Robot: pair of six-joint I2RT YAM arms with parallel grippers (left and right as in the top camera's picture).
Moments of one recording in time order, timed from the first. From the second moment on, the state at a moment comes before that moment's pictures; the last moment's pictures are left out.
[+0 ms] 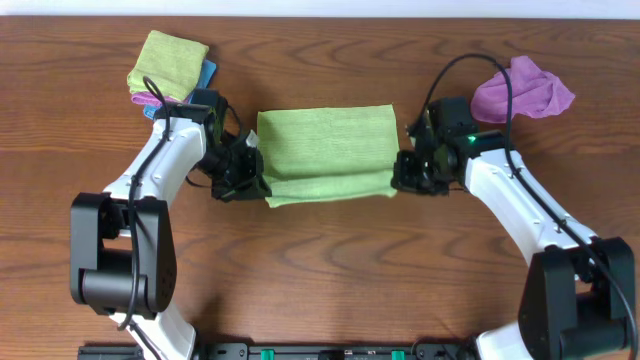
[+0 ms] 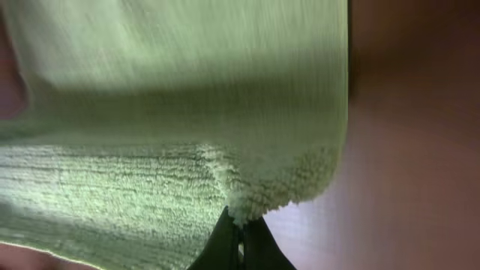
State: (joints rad) left arm -0.12 1.86 1.28 -1.04 0.60 -0.28; right arm 0.21 1.68 1.10 -0.69 -0.34 0.34
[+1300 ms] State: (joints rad) left arm -0.10 1.95 1.27 -0.28 0.32 -0.65; right arm 0.21 1.96 1.10 0.06 -0.07 0.33
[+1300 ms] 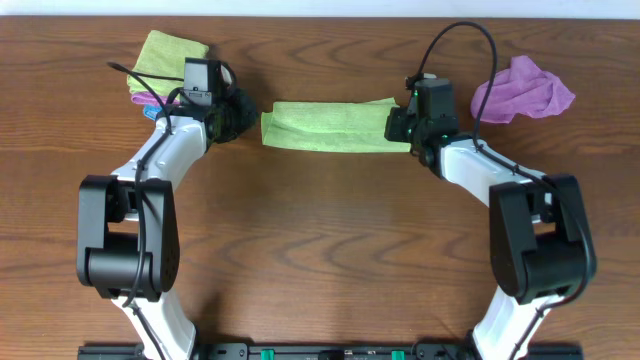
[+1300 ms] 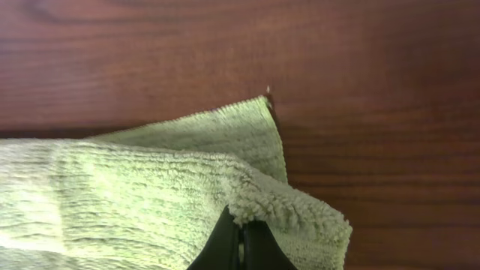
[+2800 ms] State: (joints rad) left arm -0.13 2.12 1.31 -0.02 0.51 -0.80; right arm 0.21 1.72 1.10 -0.15 -0.19 0.36
